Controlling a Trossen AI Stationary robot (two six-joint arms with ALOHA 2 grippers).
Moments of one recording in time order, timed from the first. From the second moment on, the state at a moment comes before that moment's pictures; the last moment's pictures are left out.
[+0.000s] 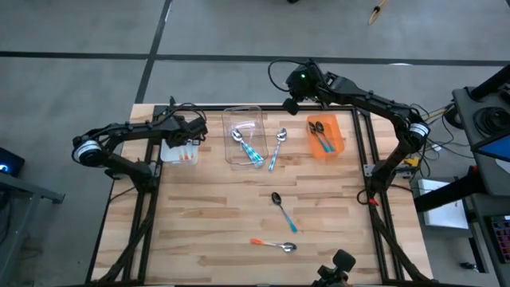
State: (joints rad) left arm 0.62 1.39 0.72 -0.90 -0.61 -1.01; right arm -0.66 1.63 1.47 -0.56 0.18 -0.24
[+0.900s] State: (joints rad) left arm 0.13 1.20 0.92 -0.87 -0.91 -0.44; right arm -0.32 1.63 1.48 -0.76 0.17 0.27
